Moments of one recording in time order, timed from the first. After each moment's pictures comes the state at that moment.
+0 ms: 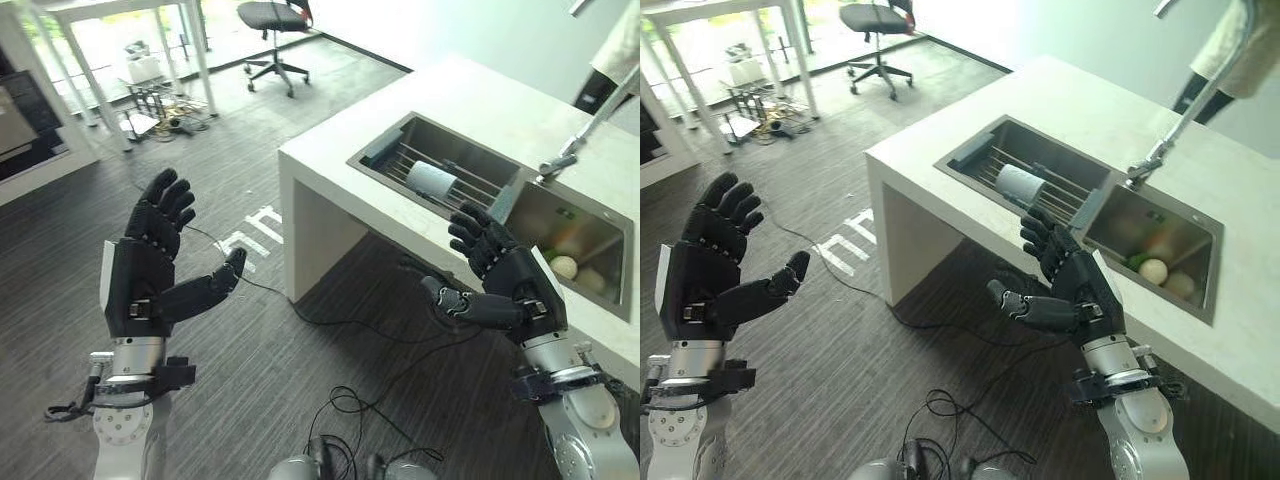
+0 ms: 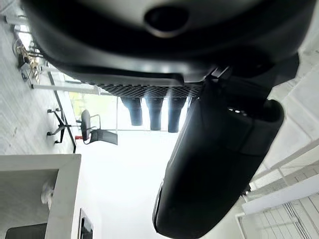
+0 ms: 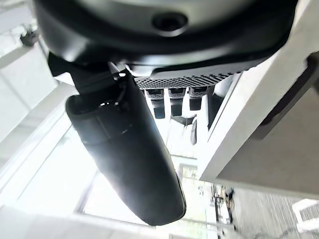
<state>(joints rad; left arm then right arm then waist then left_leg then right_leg) 0.14 0.45 0.20 -0.19 -0.33 -0.46 -0.01 0.18 -0.44 -0.11 -0.41 0.45 -0.11 0.13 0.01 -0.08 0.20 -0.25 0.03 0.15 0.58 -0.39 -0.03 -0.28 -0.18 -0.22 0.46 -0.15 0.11</state>
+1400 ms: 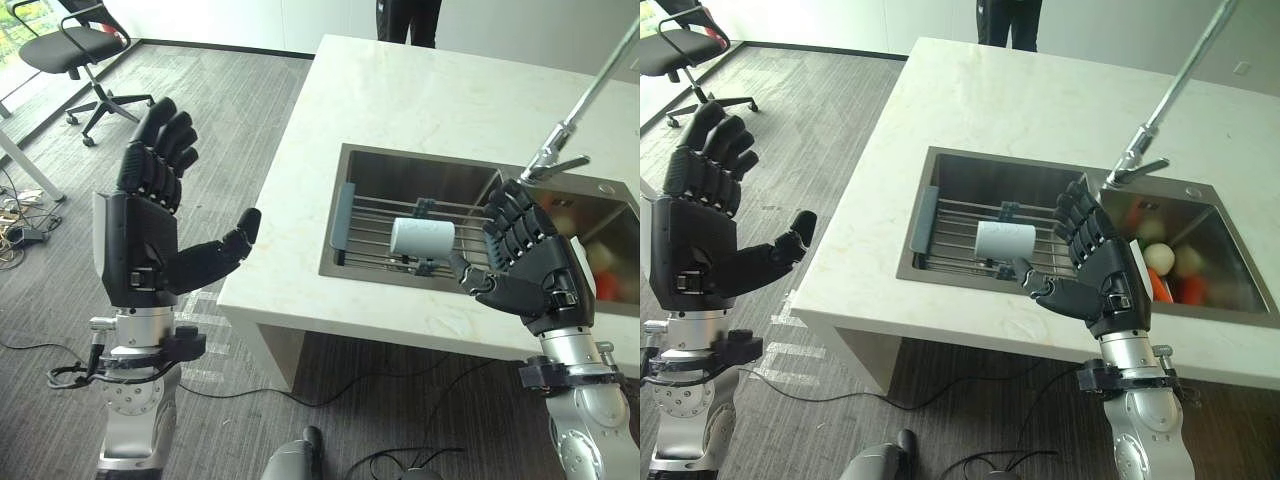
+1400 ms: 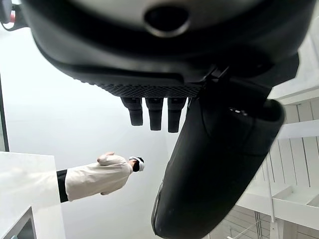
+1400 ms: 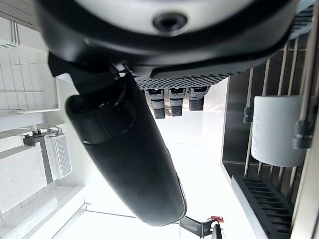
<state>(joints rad) 0.05 0.46 0.14 -0.27 -0.34 -0.50 -0.02 0.15 -0.38 -0.13 -0.43 0.47 -0.10 0.03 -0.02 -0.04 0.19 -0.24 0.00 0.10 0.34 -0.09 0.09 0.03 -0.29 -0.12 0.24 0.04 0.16</state>
